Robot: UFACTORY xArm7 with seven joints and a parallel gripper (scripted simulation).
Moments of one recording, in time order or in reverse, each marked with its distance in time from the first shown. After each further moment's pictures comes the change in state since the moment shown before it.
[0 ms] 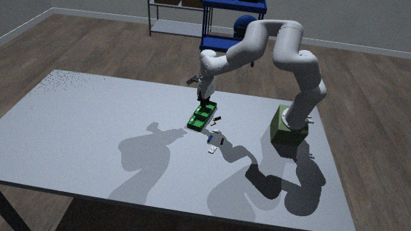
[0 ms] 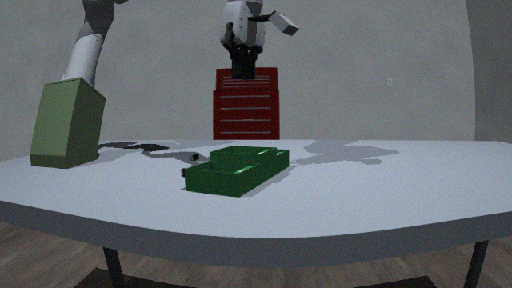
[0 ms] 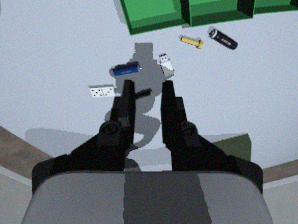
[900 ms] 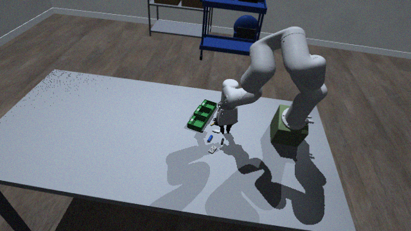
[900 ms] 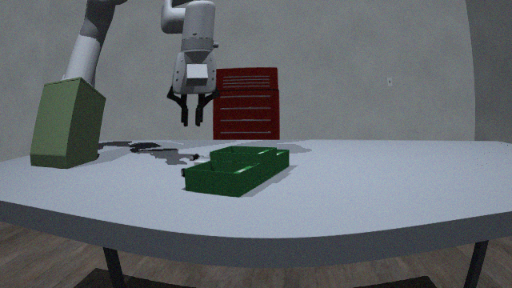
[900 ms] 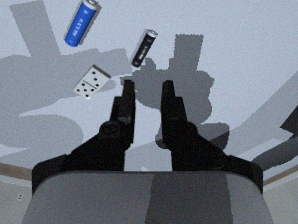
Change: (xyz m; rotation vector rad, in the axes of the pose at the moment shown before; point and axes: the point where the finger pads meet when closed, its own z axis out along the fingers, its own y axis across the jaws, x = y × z) arm -0.146 -0.010 0.098 -0.006 -0.027 0.695
